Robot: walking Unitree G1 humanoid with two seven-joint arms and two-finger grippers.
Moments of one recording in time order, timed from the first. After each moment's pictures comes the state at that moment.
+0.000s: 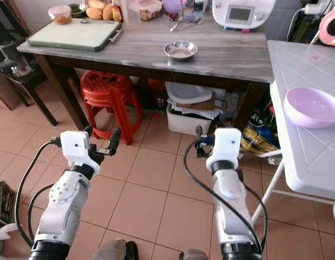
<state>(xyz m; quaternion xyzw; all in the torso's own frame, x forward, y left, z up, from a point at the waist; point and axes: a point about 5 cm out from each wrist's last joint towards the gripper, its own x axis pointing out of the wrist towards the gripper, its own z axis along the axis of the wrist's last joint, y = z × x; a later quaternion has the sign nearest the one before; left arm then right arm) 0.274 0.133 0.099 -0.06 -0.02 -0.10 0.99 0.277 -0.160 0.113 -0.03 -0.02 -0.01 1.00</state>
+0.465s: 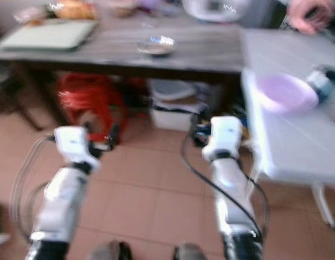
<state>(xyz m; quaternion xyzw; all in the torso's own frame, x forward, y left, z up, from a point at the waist) 0.274 0.126 0.109 -0.07 -0.04 -0.12 0.99 0.284 -0.163 0.122 -0.02 -0.03 0.00 1.00</state>
